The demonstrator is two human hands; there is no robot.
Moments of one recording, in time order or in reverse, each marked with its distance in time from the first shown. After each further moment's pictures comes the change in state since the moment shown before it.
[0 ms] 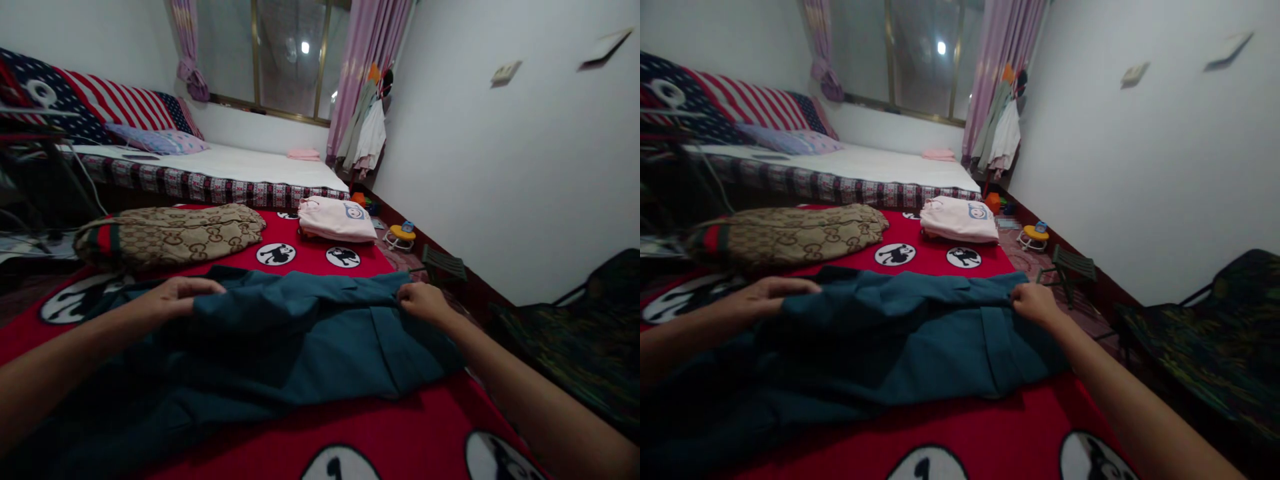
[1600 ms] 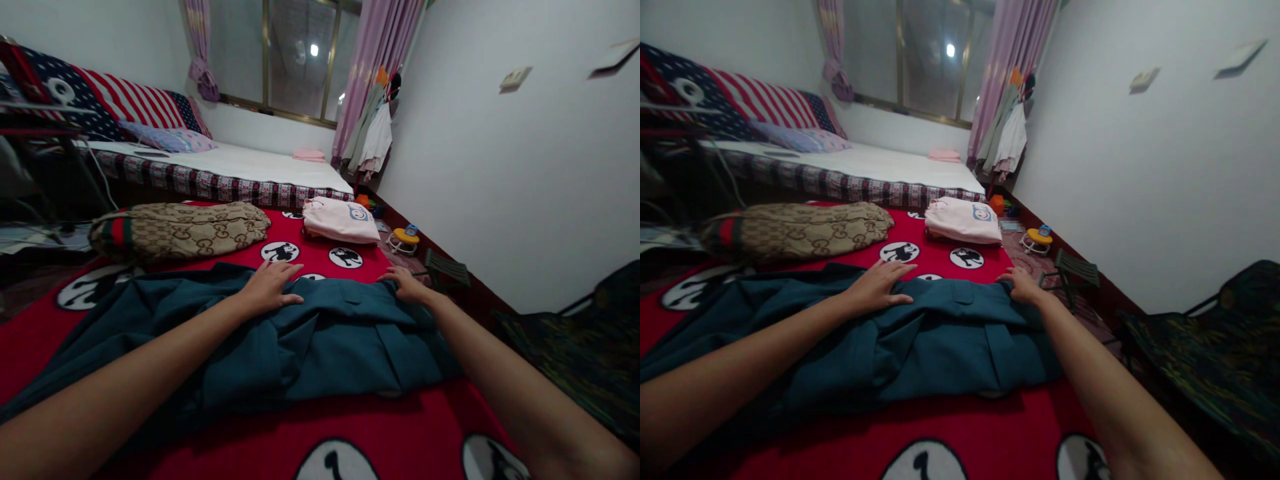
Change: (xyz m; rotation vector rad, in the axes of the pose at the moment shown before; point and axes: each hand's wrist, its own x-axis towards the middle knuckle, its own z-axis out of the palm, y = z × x) left_hand 0.098 -0.021 0.089 0.973 0.038 0.415; right_hand 0.060 0.021 0.031 0.128 -0.085 -0.151
